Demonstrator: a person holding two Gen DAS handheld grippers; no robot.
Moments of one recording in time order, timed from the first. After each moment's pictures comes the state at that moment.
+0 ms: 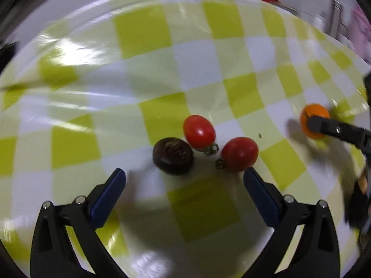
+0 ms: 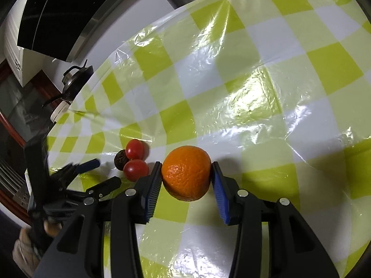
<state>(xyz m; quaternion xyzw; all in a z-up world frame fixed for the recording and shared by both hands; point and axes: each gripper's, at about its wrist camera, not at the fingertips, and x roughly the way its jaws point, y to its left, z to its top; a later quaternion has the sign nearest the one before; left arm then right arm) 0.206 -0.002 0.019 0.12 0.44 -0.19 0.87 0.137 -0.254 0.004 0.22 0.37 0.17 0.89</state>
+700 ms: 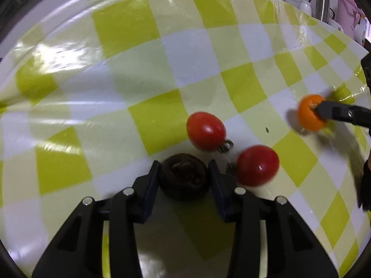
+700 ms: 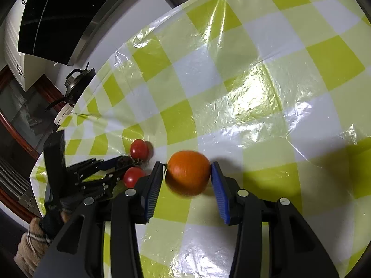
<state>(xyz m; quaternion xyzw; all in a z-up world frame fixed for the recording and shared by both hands) 0.223 -0.004 0.007 0.15 0.43 -0.21 0.87 0.134 -0.261 0.001 0.24 0.37 0.18 0.88</state>
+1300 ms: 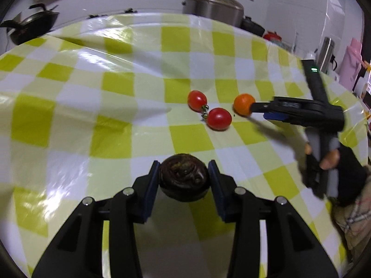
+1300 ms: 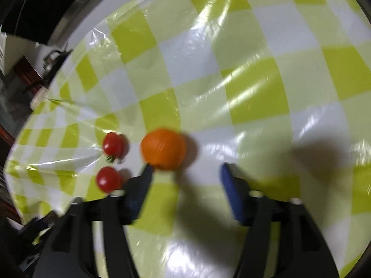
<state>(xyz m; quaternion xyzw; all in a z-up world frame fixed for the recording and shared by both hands) 0.068 0.043 0.031 0.00 0.38 -0.15 0.91 0.168 -0.235 -0.004 0.16 0.43 0.11 0.88</state>
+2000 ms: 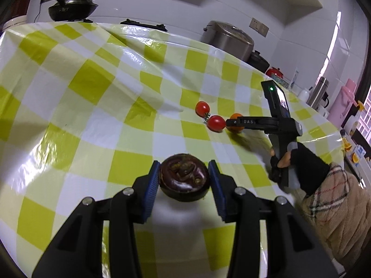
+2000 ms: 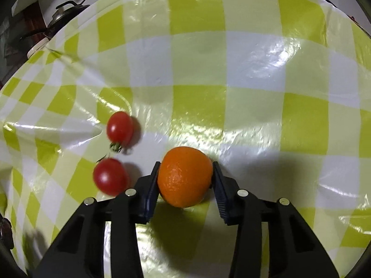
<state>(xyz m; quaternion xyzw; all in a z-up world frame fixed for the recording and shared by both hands) -0.020 0.096 0.054 -0.12 0.33 -0.13 0.93 0.179 -0.178 -0.005 0.02 0.44 0.13 0.89</state>
